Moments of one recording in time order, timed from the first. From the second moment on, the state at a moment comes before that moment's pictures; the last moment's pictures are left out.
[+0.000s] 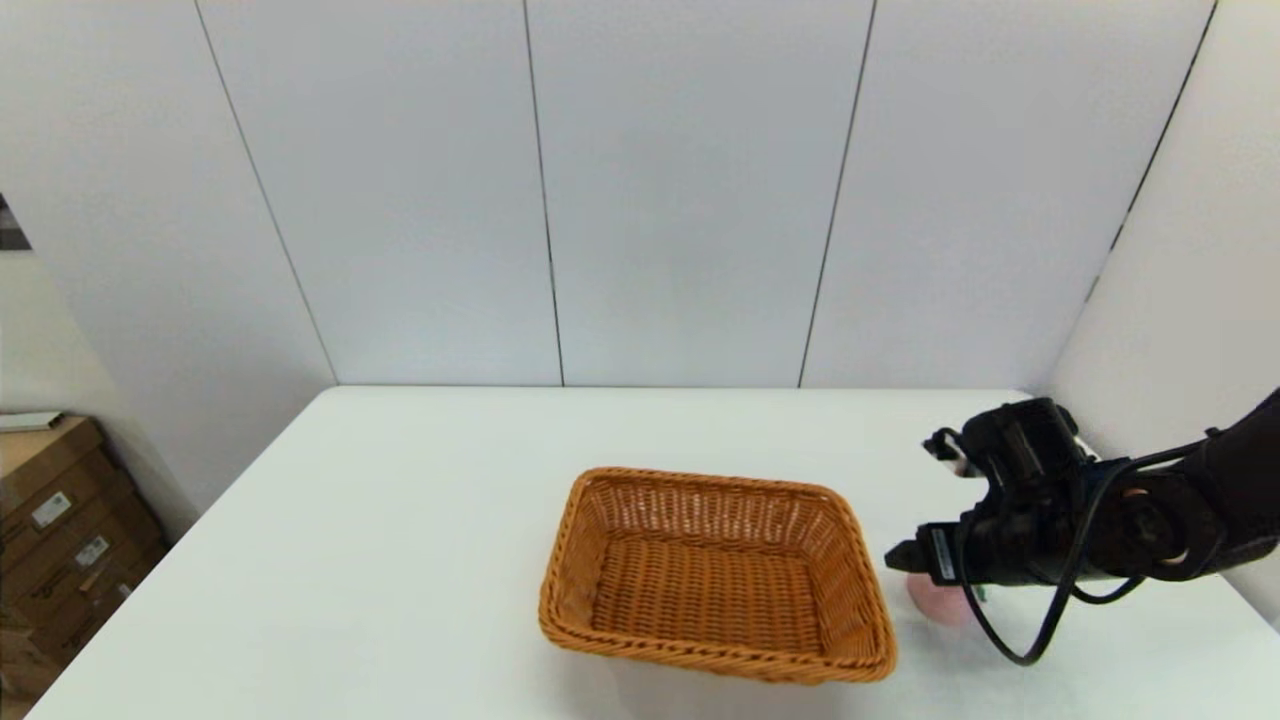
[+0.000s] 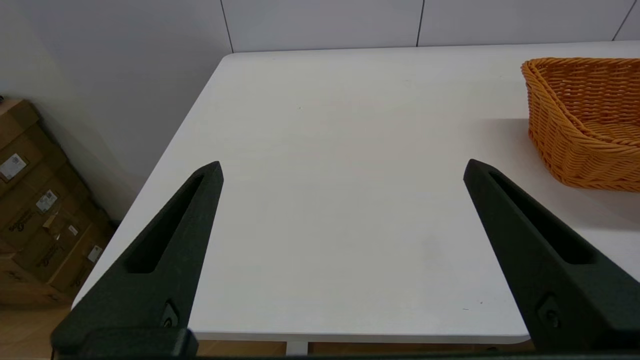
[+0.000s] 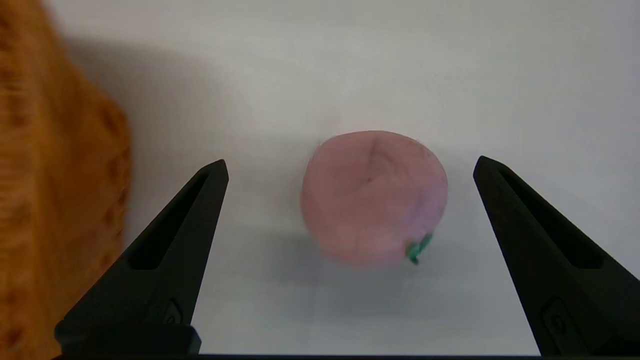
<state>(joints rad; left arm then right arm) 0.00 0.00 -0.04 0.11 0.01 0.01 0.16 1.94 -0.73 -0.21 -0.06 0.12</state>
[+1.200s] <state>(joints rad) 0.00 0.00 -0.04 0.11 0.01 0.01 0.14 1.90 -0.77 -0.14 -0.10 0.17</state>
